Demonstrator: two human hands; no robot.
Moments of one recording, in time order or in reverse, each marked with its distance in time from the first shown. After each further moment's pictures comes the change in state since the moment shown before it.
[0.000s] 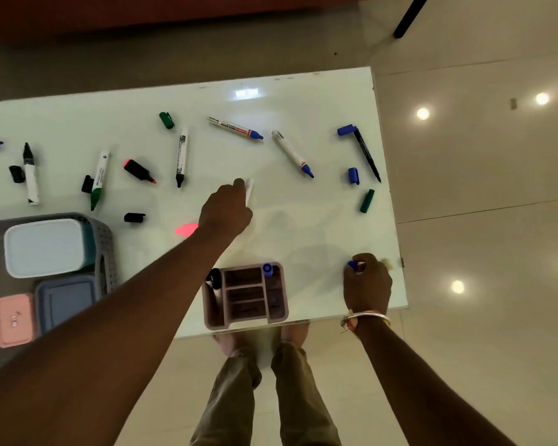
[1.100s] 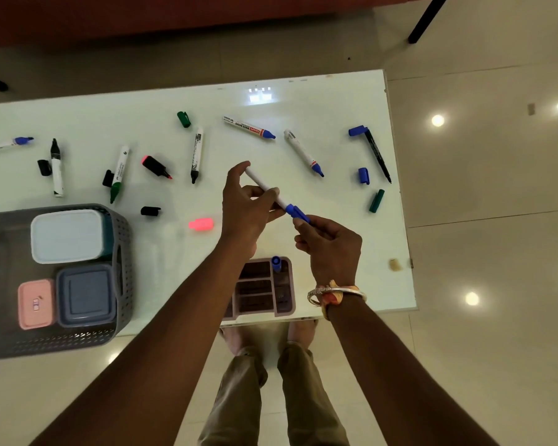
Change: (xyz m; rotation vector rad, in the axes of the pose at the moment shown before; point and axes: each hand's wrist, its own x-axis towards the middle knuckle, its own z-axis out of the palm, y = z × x) left_hand -0.061 0.045 -0.030 -1.420 0.164 -0.261; right_hand -0.042 -0.108 0.000 0.761 -0.208 0.074
